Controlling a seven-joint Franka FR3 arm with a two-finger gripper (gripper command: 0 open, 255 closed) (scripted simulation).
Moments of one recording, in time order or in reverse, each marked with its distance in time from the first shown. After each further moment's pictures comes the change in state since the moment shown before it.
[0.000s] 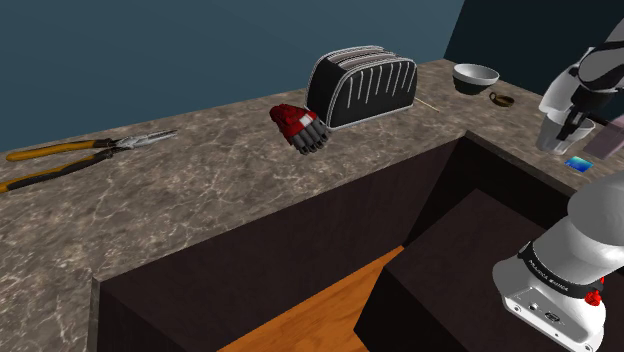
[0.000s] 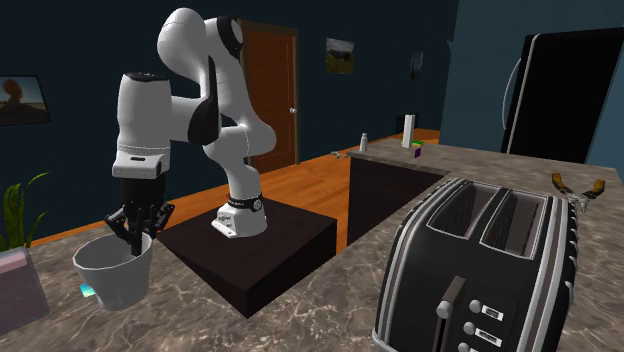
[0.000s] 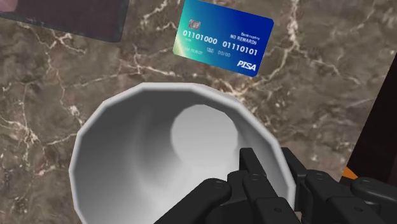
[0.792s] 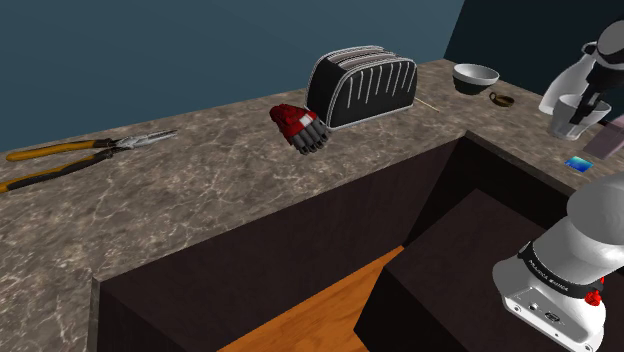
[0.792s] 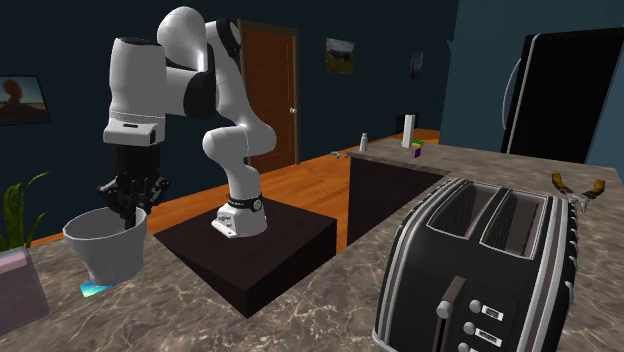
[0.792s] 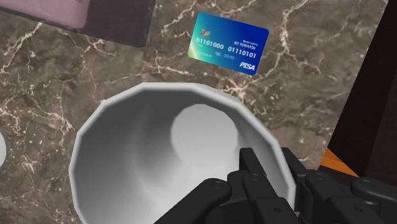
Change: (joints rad) arm -0.016 -0.102 0.069 0.081 0.009 -0.180 -0.009
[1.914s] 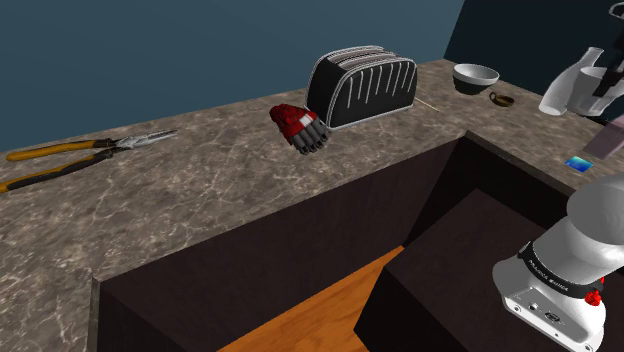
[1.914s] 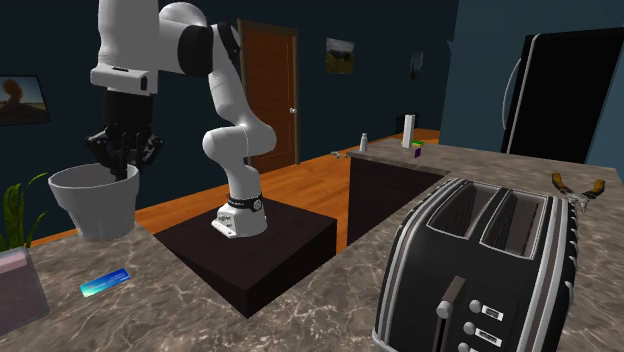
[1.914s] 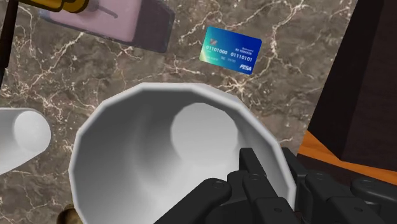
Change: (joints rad) arm -0.003 -0.085 0.088 0.157 0.039 -0.242 -0.029
